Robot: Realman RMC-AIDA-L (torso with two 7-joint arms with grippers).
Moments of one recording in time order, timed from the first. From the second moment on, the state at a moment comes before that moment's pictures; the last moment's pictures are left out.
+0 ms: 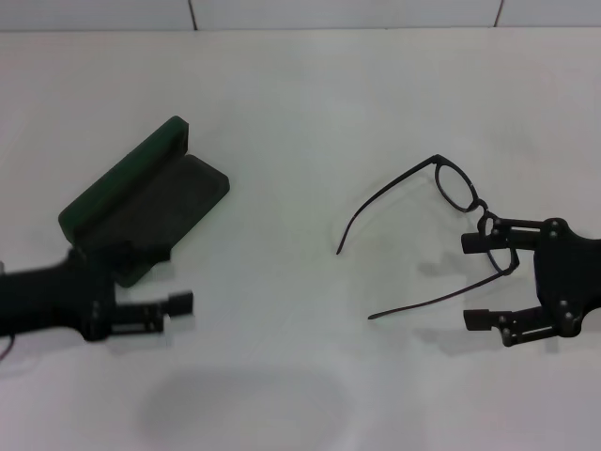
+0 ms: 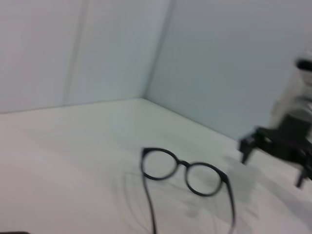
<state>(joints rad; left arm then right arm) -0.27 -2.00 0.74 0.69 1.89 1.76 -1.34 0.51 1.95 -1.00 -0.56 -1.79 -1.71 1.09</state>
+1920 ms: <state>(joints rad) -0.67 -2.00 0.88 1.06 2.57 1.51 -2.13 0.52 1.97 -1.01 -0.56 -1.81 -1.70 1.11</state>
